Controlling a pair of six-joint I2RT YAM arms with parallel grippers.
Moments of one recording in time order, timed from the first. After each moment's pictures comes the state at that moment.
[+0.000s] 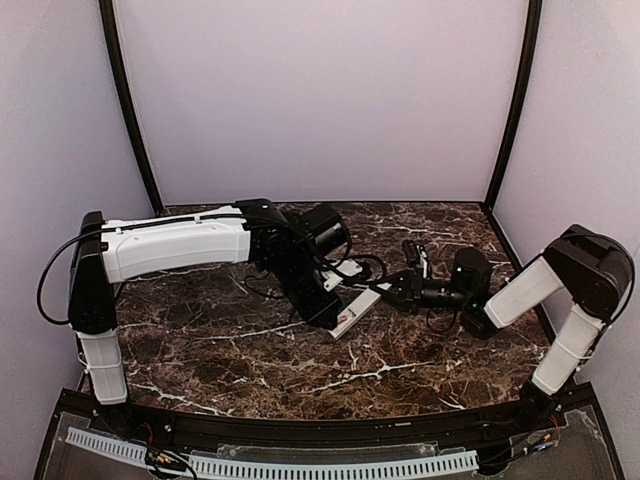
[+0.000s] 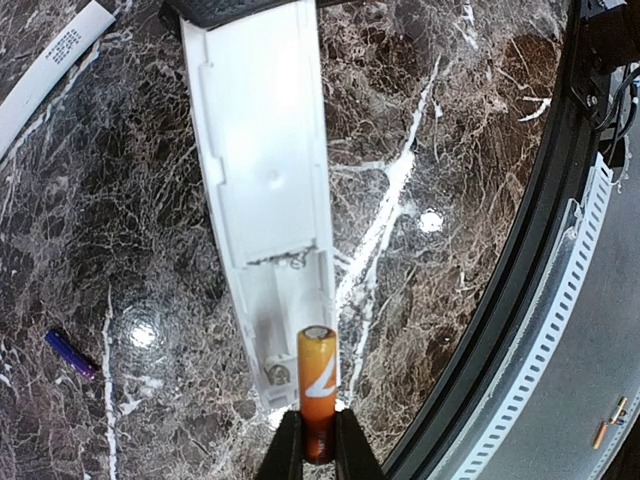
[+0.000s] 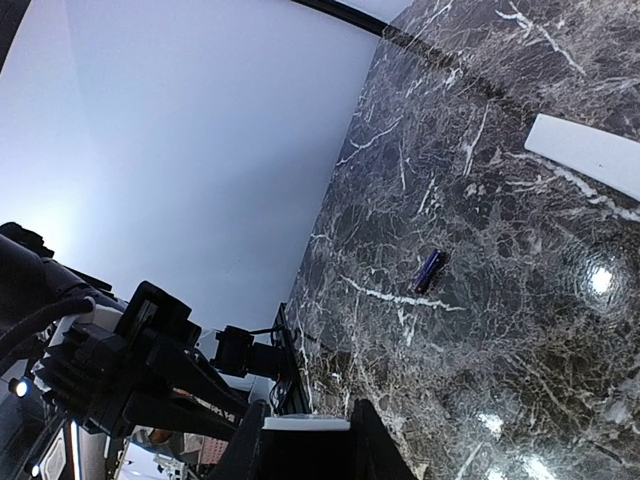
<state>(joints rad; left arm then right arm) -1.05 1.92 1.72 -1.01 0.21 -0.07 0.57 1.68 0.45 1.12 -0.76 1.11</state>
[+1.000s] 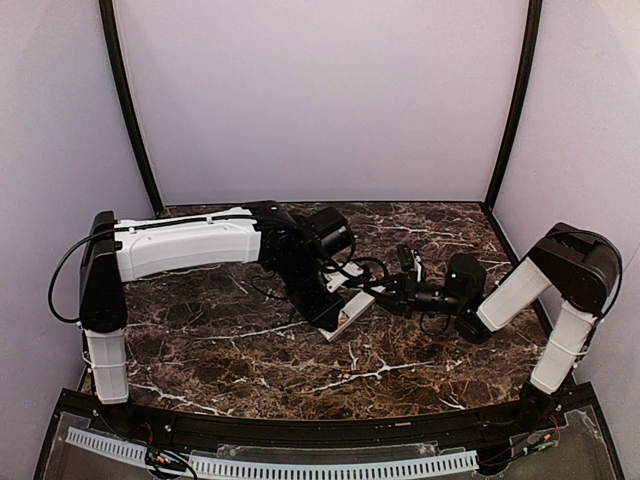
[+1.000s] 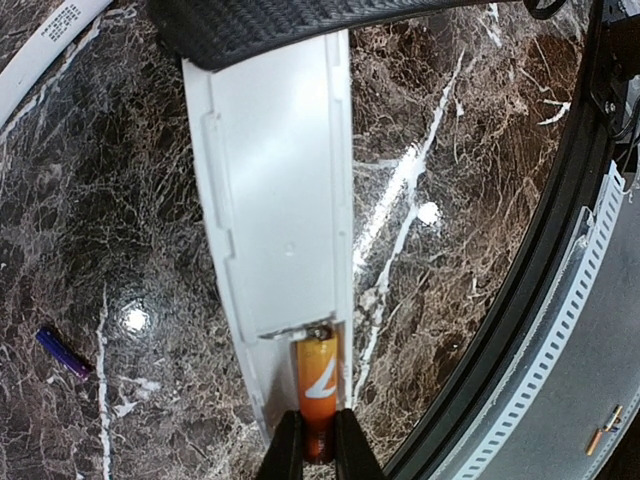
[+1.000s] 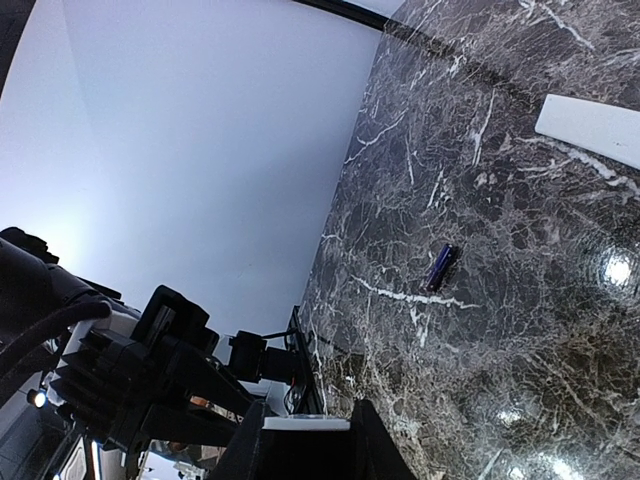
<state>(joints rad) -1.04 1.98 1.75 -1.04 0.21 -0.10 0.62 1.75 0.46 1.22 -0.72 1.20</state>
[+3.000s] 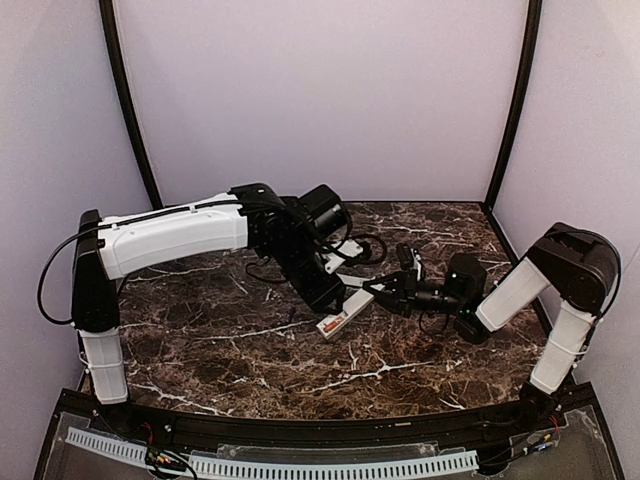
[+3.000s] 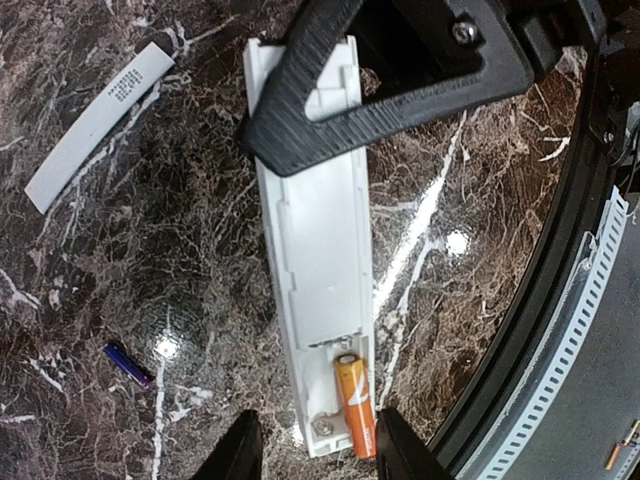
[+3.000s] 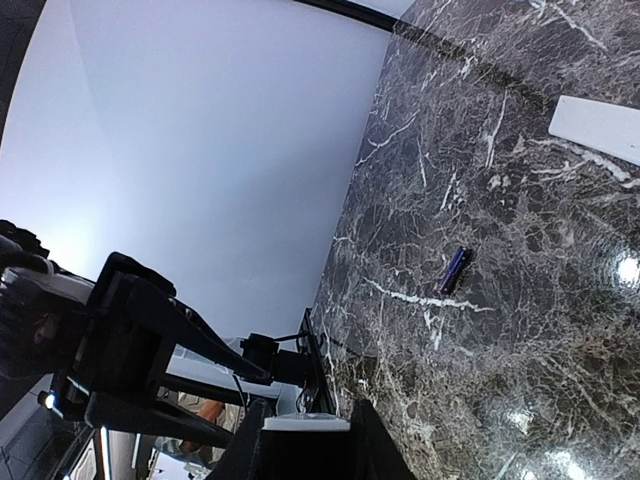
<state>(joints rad) -1.03 1.95 1.82 -1.05 0.13 -0.05 0.62 1.77 0.46 1.26 -0.72 1.23</state>
